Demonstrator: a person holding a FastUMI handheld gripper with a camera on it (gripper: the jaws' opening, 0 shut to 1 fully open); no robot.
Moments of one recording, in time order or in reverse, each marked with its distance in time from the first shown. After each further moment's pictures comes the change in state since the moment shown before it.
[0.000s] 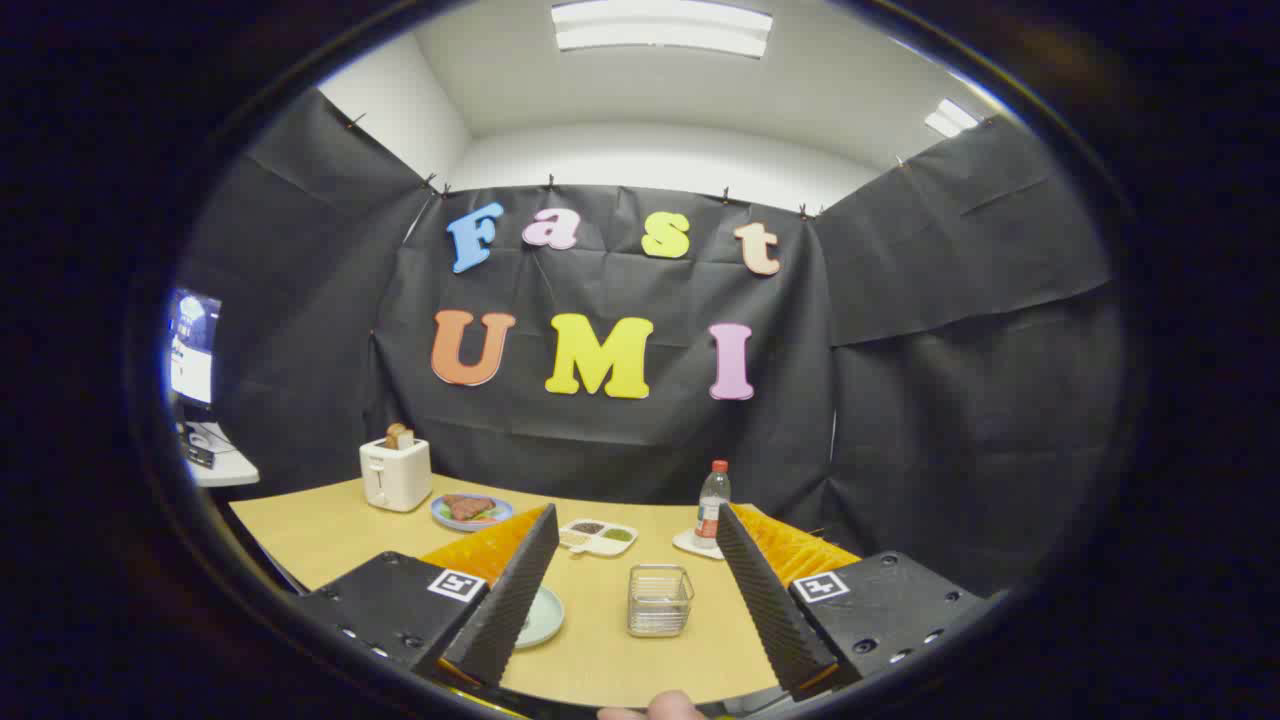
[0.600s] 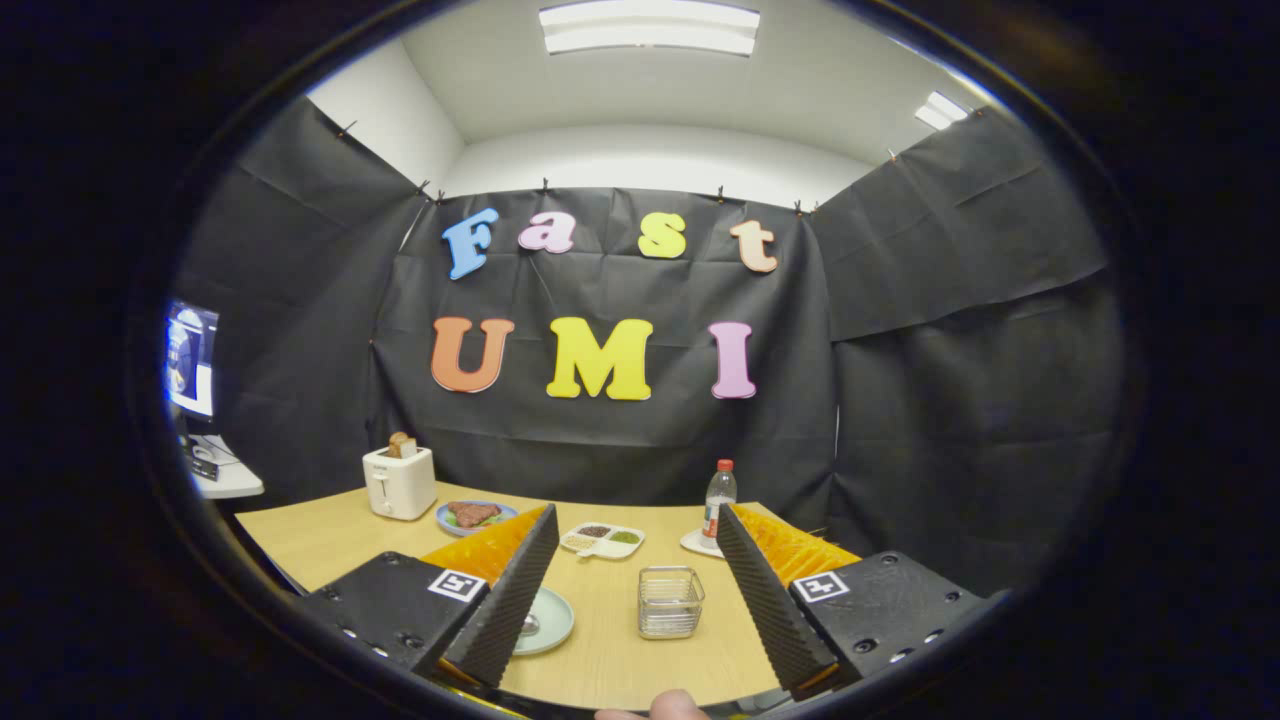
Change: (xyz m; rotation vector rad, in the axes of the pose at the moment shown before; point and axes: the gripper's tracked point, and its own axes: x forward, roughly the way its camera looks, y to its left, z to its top) arm 0.004 0.001 0.003 0.019 -0.015 -0.003
